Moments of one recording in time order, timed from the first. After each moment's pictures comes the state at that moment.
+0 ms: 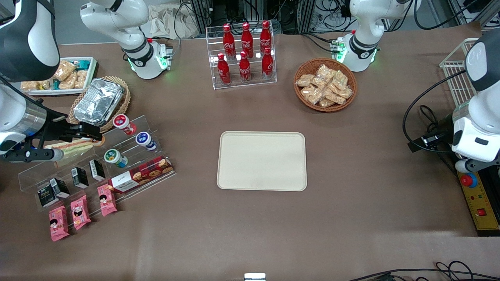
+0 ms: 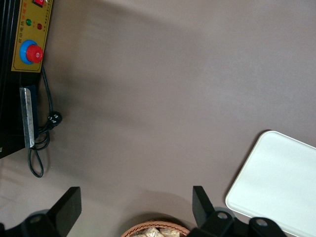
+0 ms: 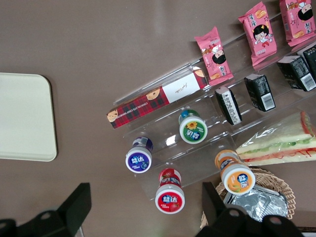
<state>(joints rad) 0.13 0.12 -0.10 -1.54 0.08 1.54 0.05</state>
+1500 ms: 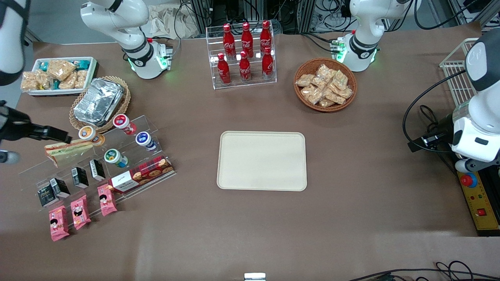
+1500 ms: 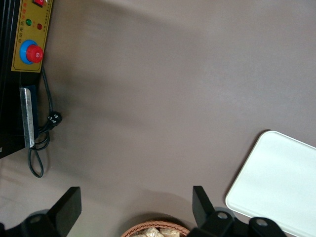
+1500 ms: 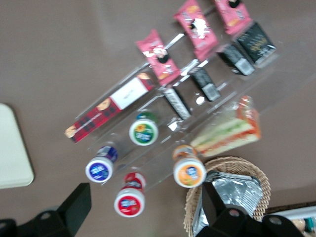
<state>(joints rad) 0.06 0.12 -0.21 -1.53 0.05 1.53 0.07</state>
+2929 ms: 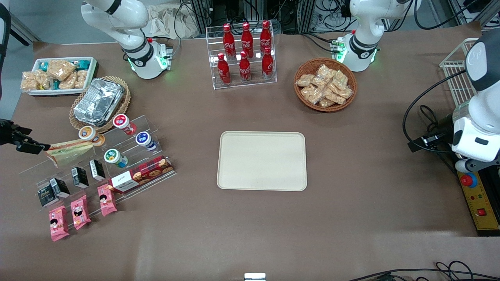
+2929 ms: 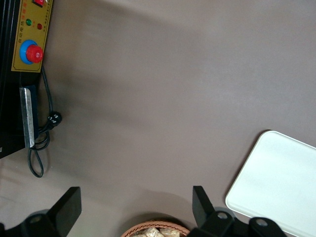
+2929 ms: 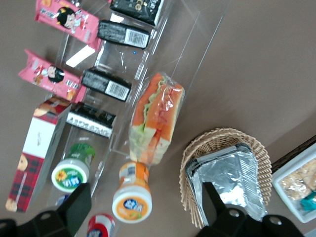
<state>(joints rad) -0.09 0.18 -0.26 -1.70 0.05 1.67 0.37</state>
